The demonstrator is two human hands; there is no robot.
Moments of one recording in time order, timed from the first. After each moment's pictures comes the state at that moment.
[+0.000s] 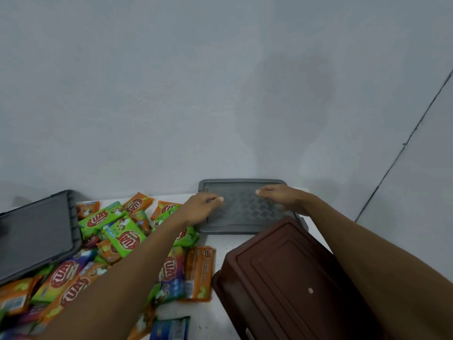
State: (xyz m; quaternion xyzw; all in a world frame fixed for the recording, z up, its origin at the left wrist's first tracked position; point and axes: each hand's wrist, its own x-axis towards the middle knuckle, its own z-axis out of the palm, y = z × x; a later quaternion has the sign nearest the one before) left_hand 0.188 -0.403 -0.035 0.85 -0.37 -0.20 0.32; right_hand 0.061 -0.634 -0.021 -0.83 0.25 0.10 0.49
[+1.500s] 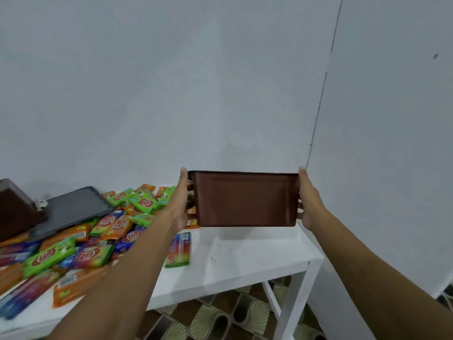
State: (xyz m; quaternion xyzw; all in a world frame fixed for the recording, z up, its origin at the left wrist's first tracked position) left_hand -0.059 -0.246 0.057 0.61 -0.12 -0.32 0.71; right_hand -0.258 -0.442 0.063 -0.53 0.42 -0.31 0.67
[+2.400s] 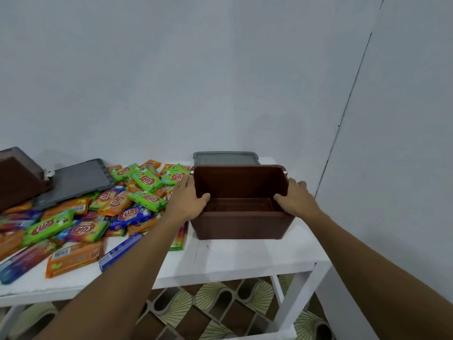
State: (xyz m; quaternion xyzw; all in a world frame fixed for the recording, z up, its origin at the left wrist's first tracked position) left_hand -0.031 -0.283 -0.020 0.93 -0.30 -0.02 0.22; right_hand -0.206 -0.508 -0.008 -0.88 0.39 -0.10 0.27
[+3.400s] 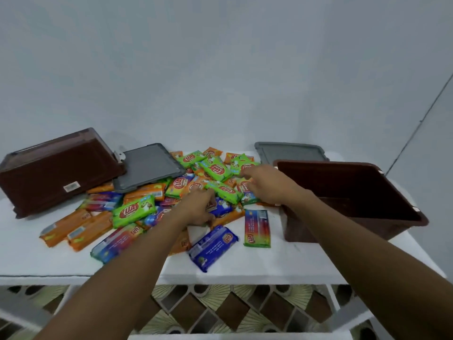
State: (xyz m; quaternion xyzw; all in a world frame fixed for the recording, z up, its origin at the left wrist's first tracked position) left_hand 0.100 -0.113 -0.048 0.91 -0.40 -0.10 0.04; right_hand -0.015 -0.309 0.015 -0.99 0.02 -0.06 0.10
